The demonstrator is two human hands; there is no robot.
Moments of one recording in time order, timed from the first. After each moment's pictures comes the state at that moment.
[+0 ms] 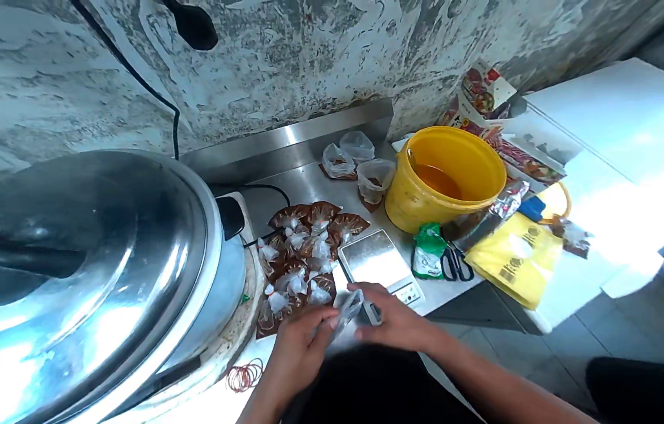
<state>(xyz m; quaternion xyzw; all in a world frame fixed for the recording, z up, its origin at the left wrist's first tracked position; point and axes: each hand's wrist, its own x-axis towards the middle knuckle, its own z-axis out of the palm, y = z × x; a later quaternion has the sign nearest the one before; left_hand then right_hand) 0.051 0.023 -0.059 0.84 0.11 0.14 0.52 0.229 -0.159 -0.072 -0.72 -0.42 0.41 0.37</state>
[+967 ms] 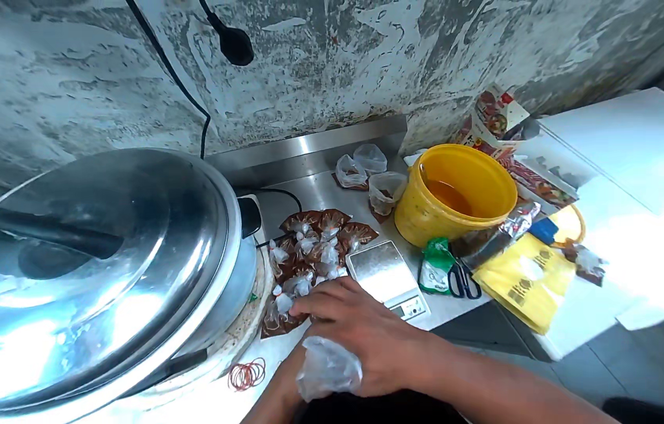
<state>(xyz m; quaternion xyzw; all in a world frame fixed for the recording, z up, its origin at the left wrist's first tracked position) 0.030 0.004 0.002 0.71 0.08 0.14 0.69 0.193 -0.088 0.059 -0.59 -0.72 0.17 0.31</state>
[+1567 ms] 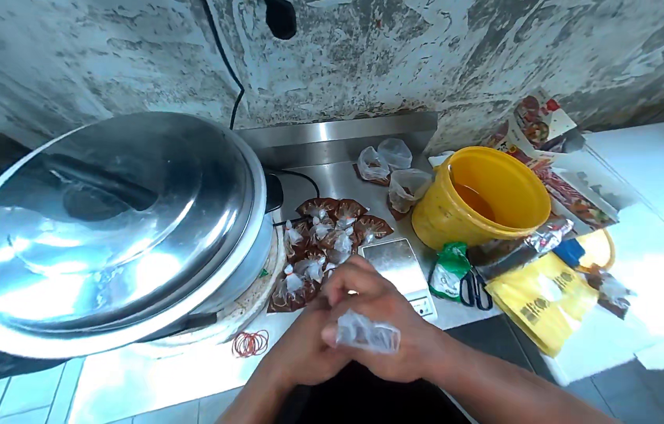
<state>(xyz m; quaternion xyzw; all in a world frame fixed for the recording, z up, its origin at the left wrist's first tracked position) 0.044 0.018 0.000 0.79 -0.03 0.24 0.56 0.189 -0.089 0.057 -0.54 -0.63 0.23 0.50</state>
